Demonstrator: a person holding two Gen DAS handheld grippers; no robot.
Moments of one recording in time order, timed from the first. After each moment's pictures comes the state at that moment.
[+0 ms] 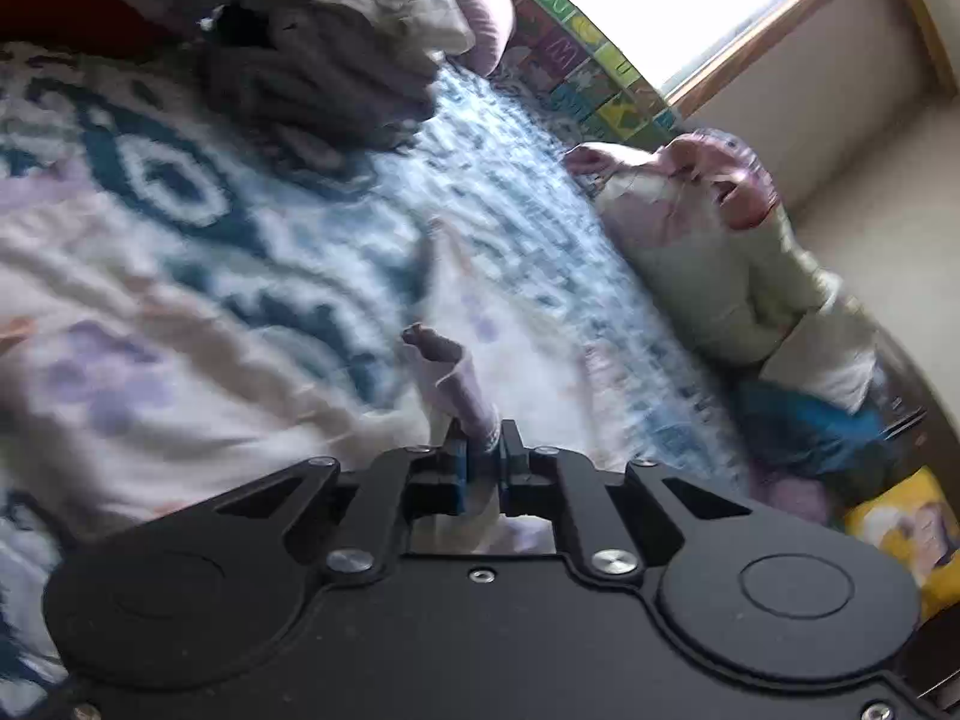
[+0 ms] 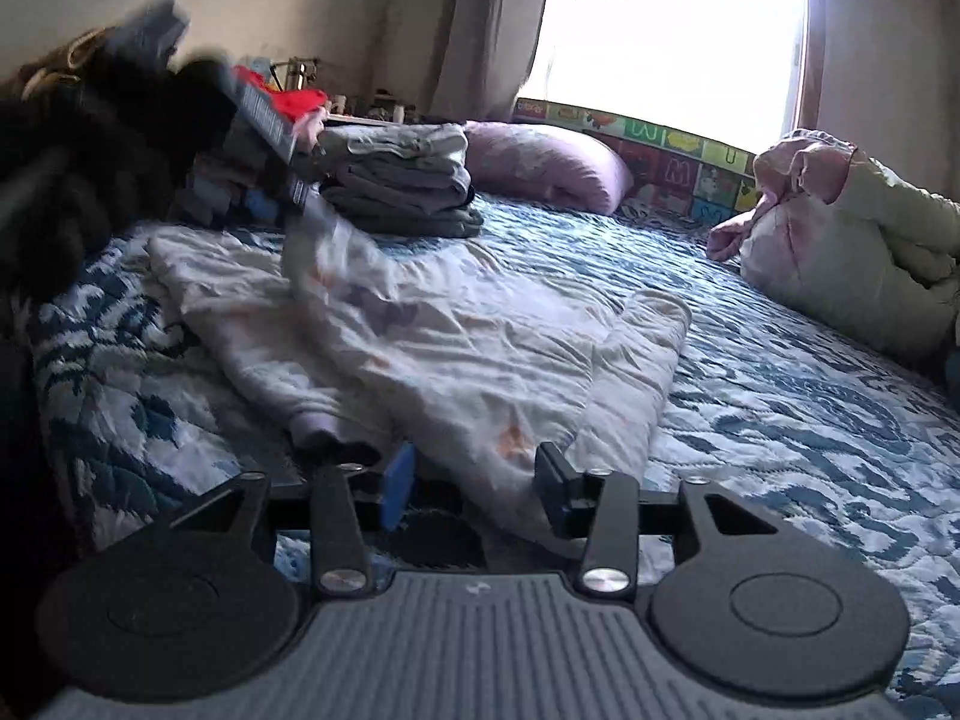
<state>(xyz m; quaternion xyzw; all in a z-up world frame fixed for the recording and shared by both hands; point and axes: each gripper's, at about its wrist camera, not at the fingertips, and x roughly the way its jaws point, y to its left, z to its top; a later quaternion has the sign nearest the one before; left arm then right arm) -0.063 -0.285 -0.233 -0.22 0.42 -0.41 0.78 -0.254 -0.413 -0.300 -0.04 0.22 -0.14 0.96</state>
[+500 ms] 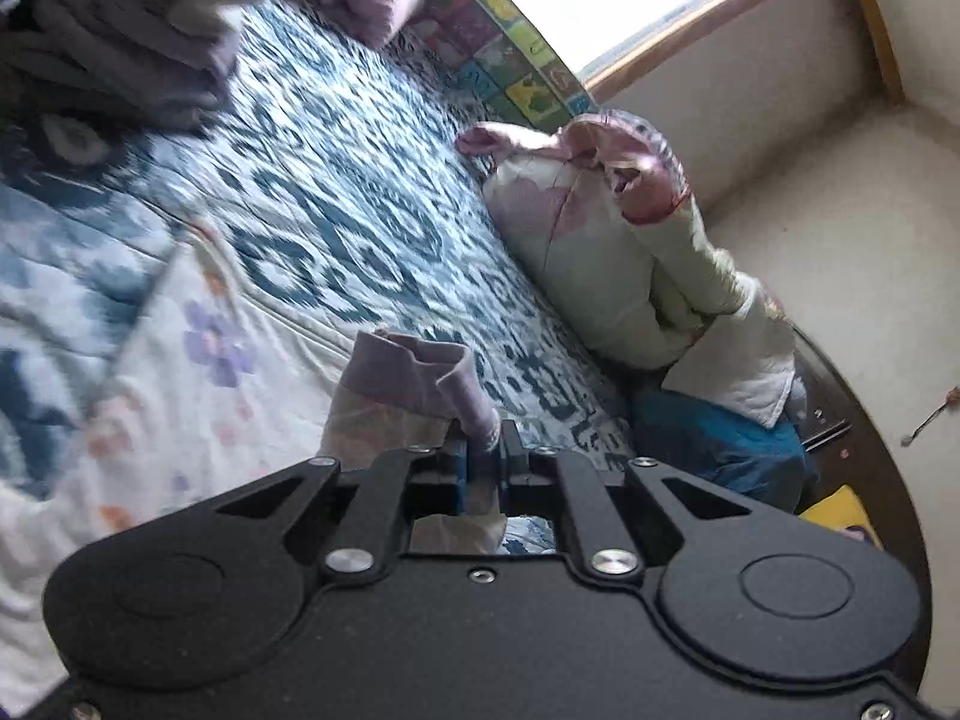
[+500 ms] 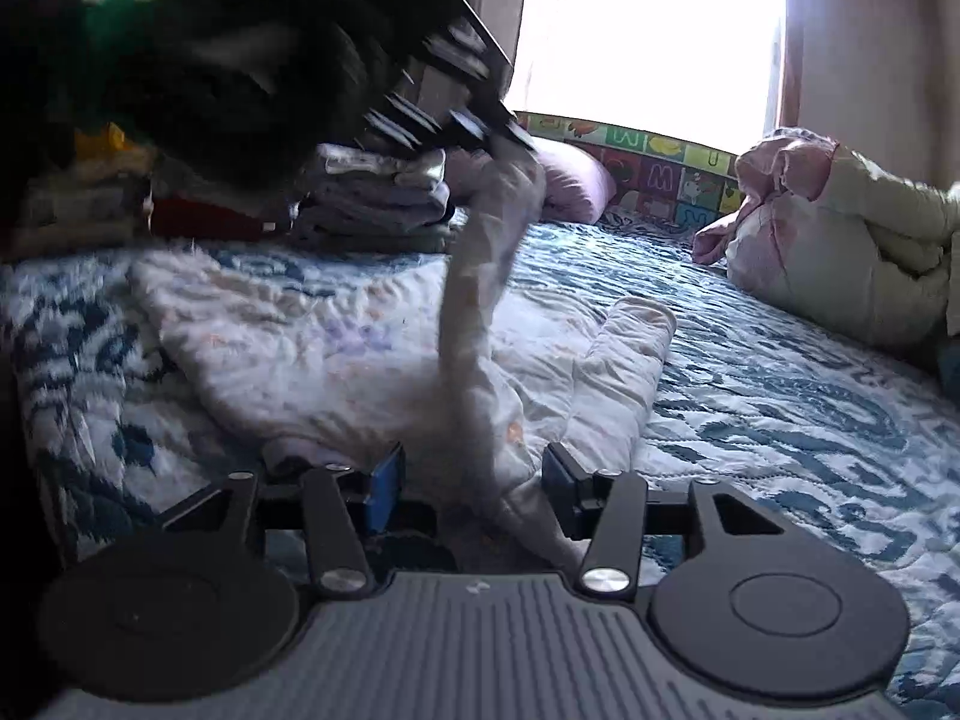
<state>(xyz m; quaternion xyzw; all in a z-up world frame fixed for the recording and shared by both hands) -0.051 -0.431 -0.215 -0.23 0.43 -0.48 0.73 -0.257 -0.427 -0.295 0.00 0.20 -0.15 0.97</state>
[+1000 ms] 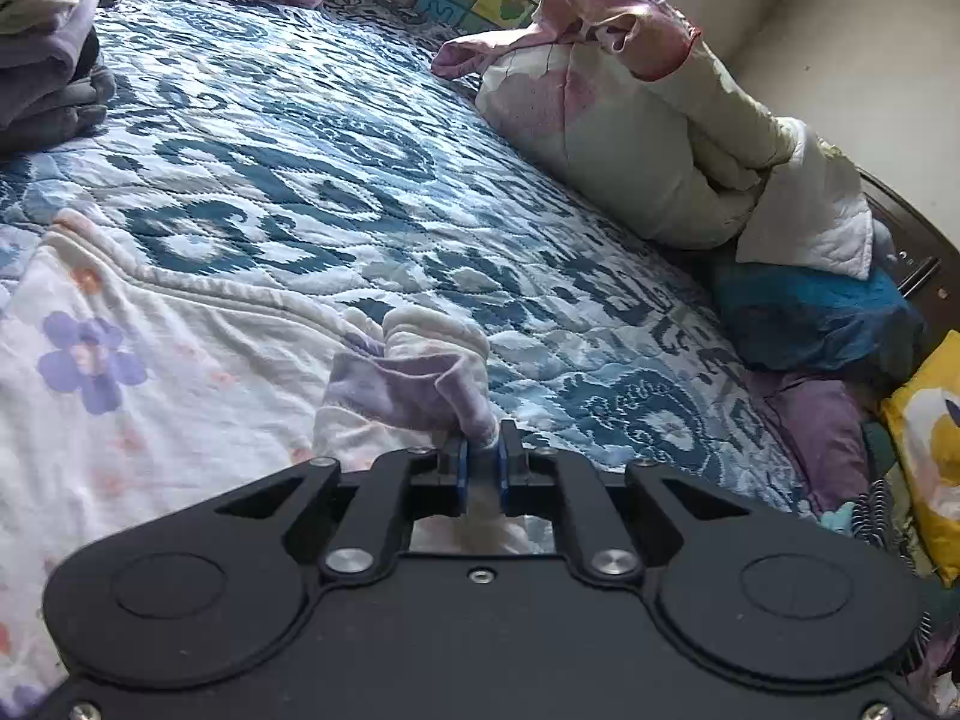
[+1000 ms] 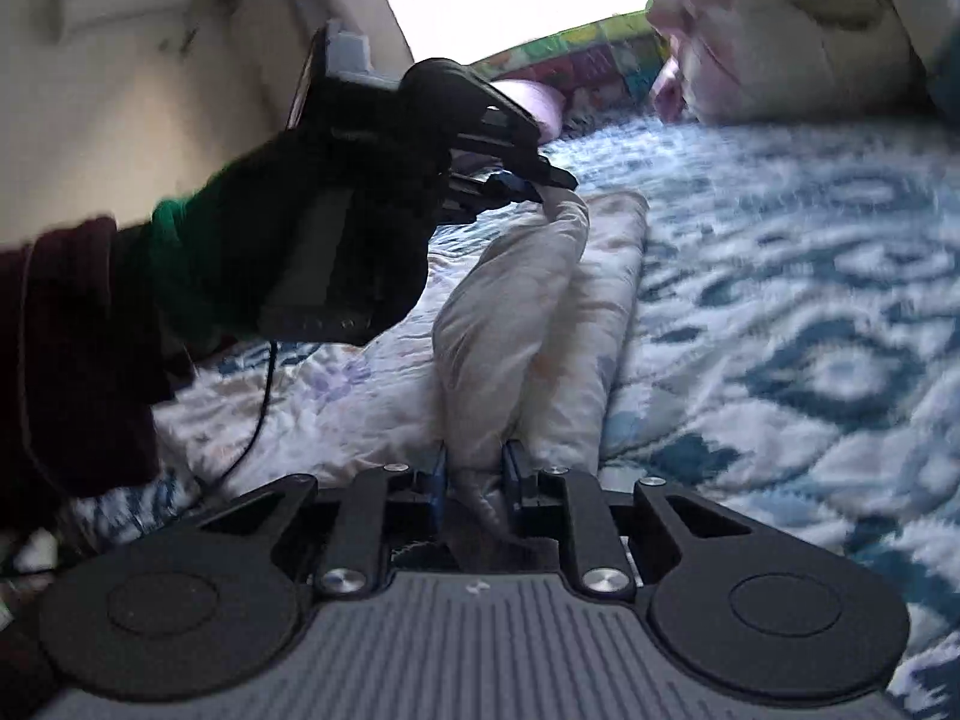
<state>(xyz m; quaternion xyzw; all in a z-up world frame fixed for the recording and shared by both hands) -0.073 -0.533 -0.257 -0.06 0.41 -0.49 0.77 -0.271 -0.490 -0.309 0.26 0.19 -0.12 0.94</state>
